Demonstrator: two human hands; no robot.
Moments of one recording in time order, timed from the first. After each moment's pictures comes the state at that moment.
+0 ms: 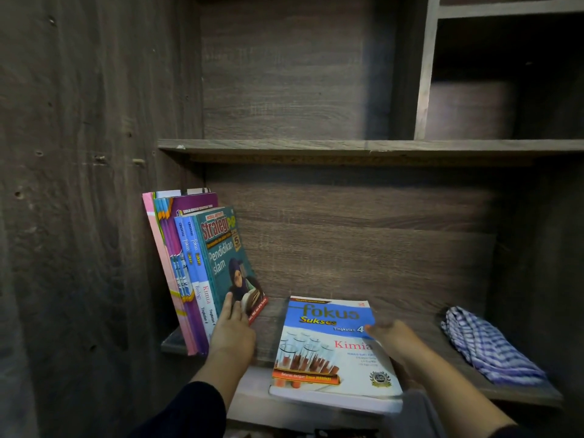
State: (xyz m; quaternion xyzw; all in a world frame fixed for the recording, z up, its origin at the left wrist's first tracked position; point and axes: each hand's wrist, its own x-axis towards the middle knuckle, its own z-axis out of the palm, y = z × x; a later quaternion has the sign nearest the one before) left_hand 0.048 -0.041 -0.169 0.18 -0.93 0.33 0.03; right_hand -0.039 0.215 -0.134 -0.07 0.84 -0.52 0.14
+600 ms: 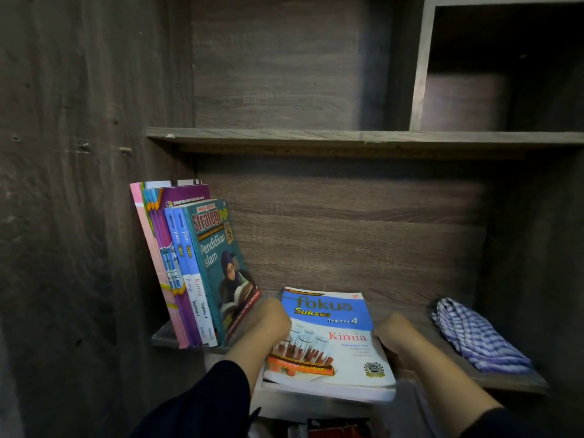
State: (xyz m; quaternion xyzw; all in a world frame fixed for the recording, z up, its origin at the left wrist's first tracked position) left_hand 0.016 0.016 -0.142 0.34 -0.90 -0.26 0.10; right_hand -0.064 0.216 -0.150 0.02 0.88 -0.46 0.09
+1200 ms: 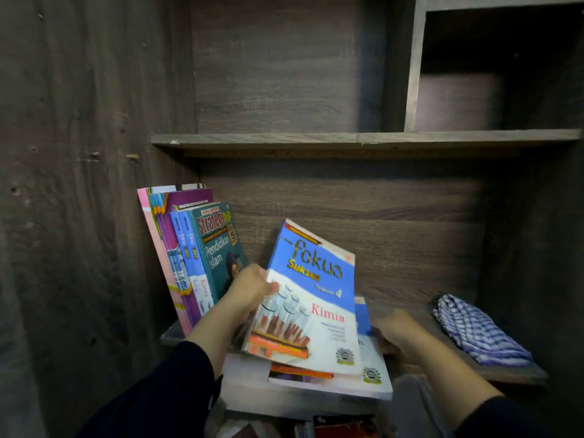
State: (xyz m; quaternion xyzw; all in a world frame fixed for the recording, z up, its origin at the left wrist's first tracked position) left_hand 0.044 -0.016 -0.094 0.21 -0.82 -0.49 0.22; right_hand -0.057 0.218 -0.146 -0.02 0.84 -0.53 0.12
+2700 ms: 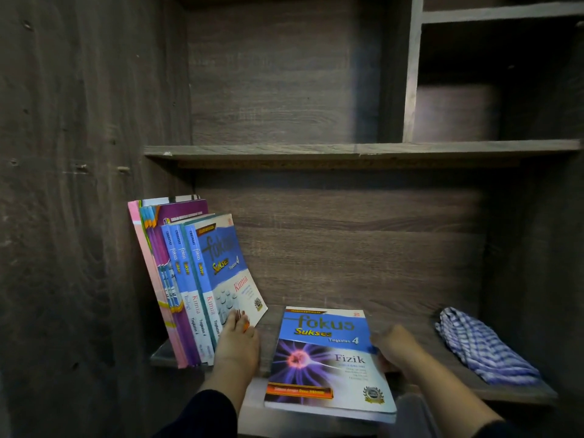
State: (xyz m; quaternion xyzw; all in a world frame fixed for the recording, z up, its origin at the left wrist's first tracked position) left_hand 0.025 -0.039 -0.181 0.15 -0.94 0.31 0.00; right_hand -0.060 0.214 -0.144 0.00 0.89 -0.45 0.11
